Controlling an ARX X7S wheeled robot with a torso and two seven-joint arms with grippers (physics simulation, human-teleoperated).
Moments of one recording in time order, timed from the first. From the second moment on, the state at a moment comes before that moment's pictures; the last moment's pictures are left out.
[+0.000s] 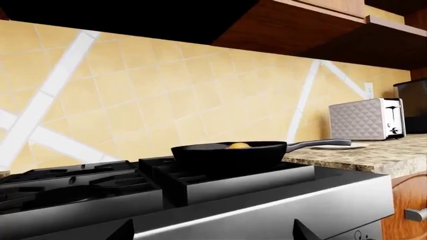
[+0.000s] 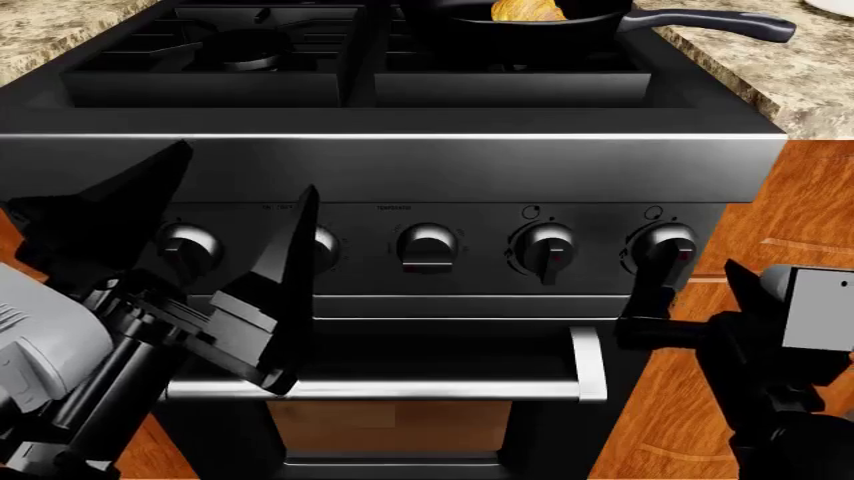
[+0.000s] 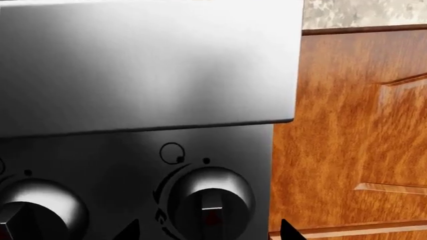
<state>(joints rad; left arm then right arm) -0.42 -0.81 0.08 0.96 -1.14 -0.49 -0.45 0.28 0.94 -0.33 -0.49 1.07 0.25 0.66</state>
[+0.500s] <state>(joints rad) -0.42 -0.81 0.08 0.95 -1.13 -0.48 -0.45 0.31 0.93 -0.34 -0.45 1.07 0.27 0.65</state>
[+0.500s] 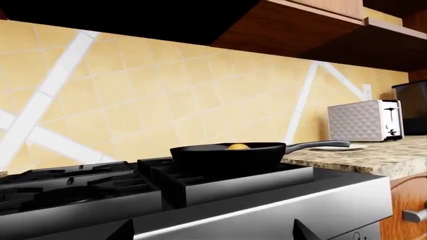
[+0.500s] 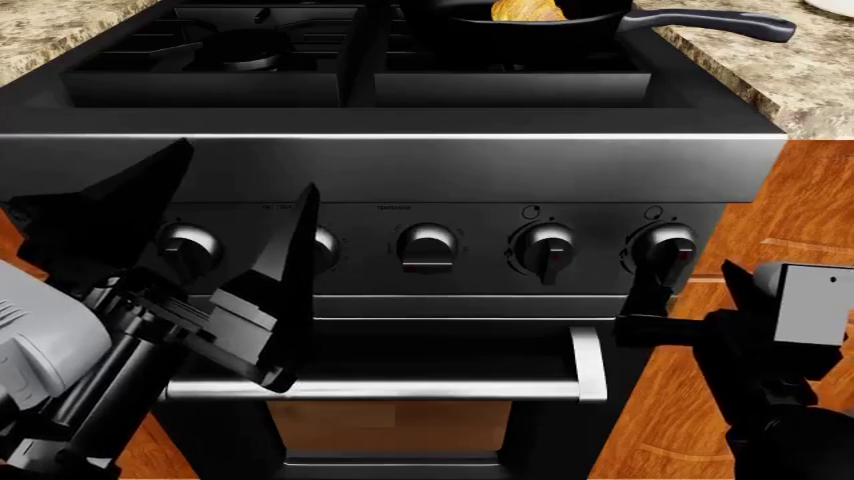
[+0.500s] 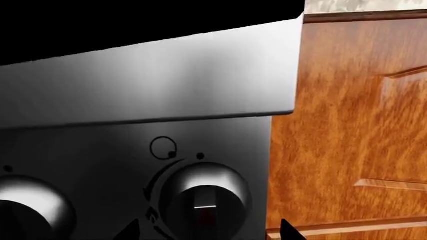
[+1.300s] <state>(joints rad) -0.43 -0.81 0.10 0.96 -1.13 -0.47 -0.45 0.31 0.91 -0.35 -0.42 1.05 0.28 0.63</state>
